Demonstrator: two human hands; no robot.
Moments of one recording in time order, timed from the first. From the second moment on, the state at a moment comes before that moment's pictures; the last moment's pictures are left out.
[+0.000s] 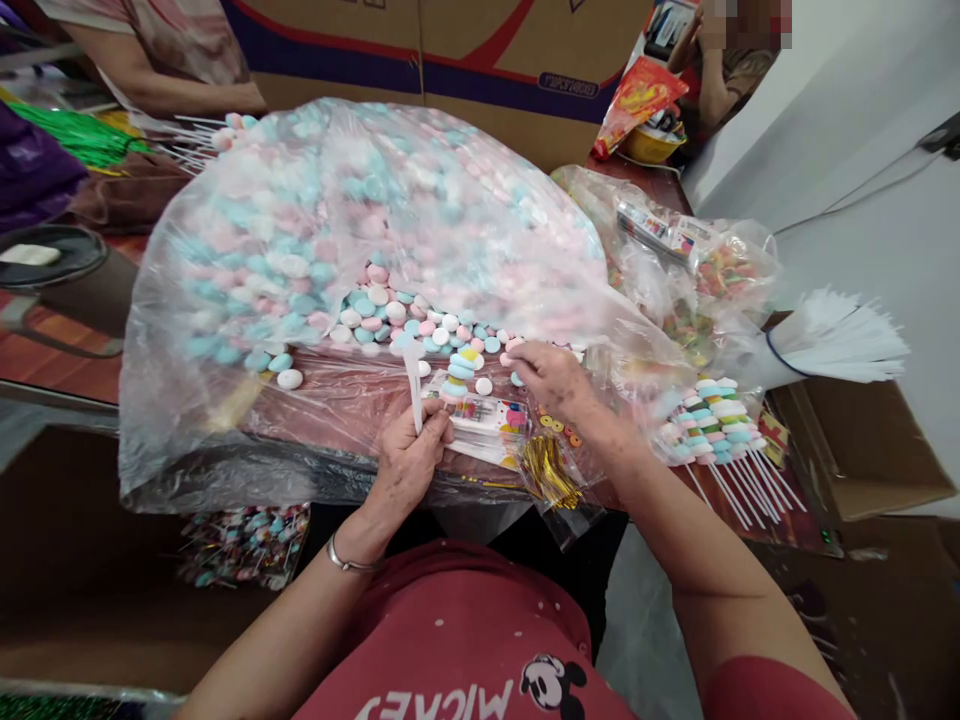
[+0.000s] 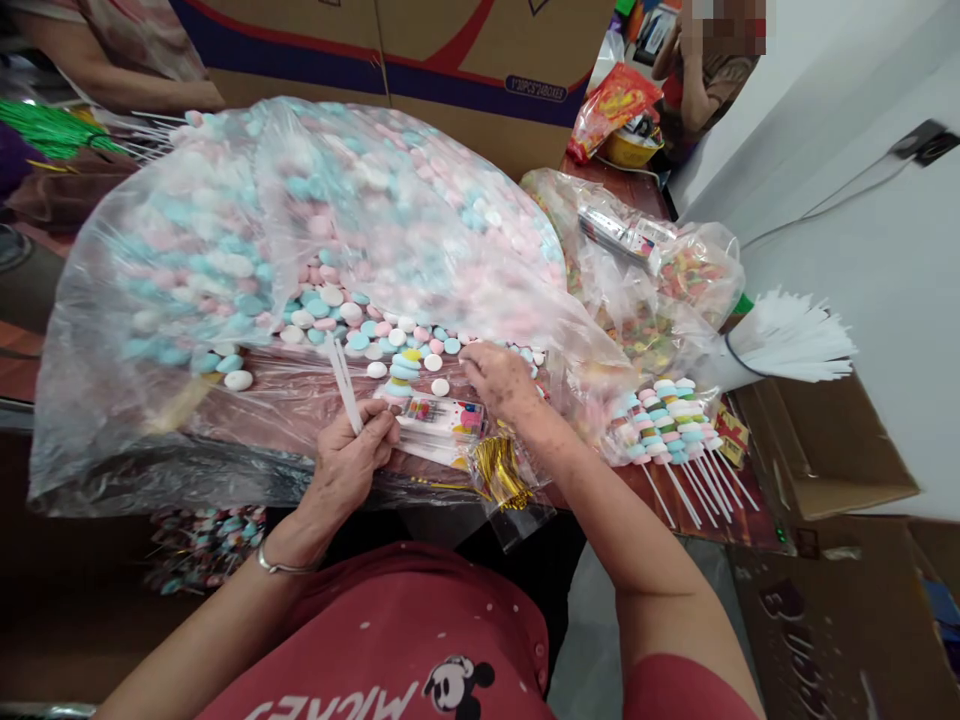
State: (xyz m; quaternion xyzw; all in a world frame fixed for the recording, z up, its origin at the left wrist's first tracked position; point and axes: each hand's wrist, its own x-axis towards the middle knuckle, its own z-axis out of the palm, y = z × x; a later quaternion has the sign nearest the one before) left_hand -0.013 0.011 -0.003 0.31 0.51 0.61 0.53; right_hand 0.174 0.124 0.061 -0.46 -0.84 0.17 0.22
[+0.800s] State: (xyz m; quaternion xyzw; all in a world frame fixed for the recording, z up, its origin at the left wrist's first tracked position) left_hand -0.013 0.005 -0.005 0.34 0.53 0.56 0.54; right_hand 0.196 0.117 0.040 -0.49 -0.86 0.02 0.16
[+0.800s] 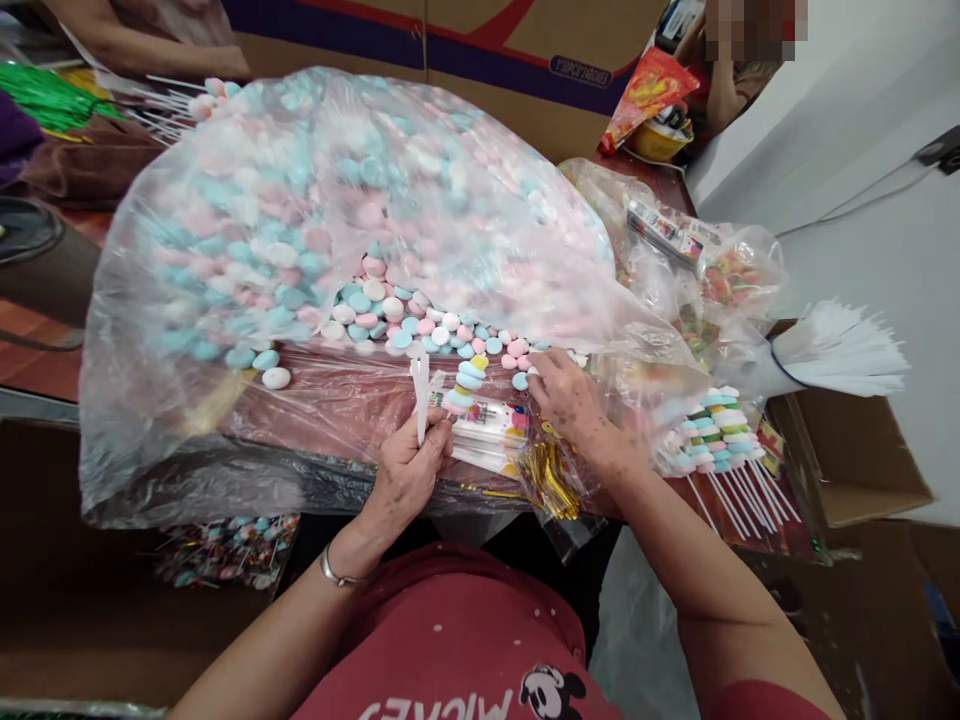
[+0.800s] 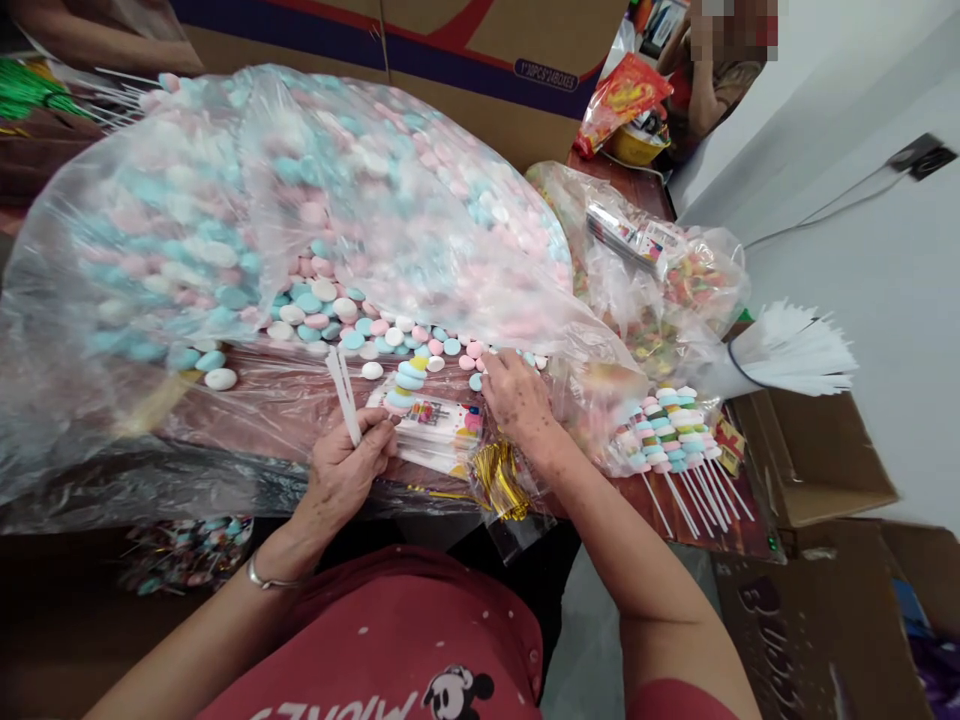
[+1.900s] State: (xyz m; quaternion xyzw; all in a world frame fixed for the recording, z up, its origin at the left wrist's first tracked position) left_hand -0.014 0.005 0.000 0.36 0.53 0.56 0.52; right_hand 0.173 0.113 0.014 -0.36 -0.91 0.06 0.20
